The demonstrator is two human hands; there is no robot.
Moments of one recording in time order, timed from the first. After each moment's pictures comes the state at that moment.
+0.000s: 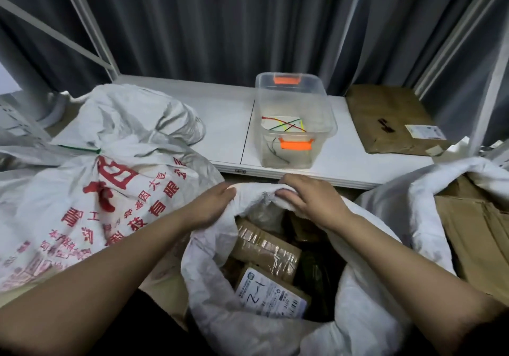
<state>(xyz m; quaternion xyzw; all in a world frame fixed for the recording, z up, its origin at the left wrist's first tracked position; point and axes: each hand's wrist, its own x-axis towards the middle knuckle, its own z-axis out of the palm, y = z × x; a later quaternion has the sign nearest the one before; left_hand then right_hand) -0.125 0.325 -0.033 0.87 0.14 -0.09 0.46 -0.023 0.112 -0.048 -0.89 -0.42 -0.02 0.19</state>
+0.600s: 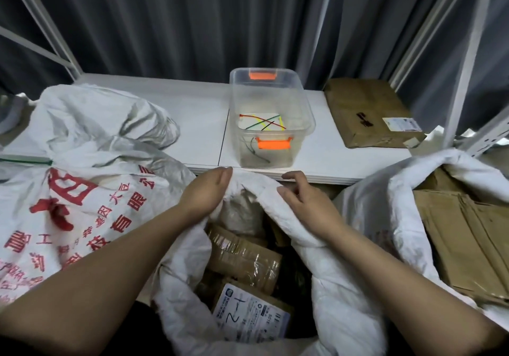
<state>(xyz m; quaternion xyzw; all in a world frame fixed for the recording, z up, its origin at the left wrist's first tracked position) -0.061 0.308 -0.054 0.93 0.10 0.04 0.34 -0.020 0.084 -0.052 -0.92 -0.20 0.12 0.30</state>
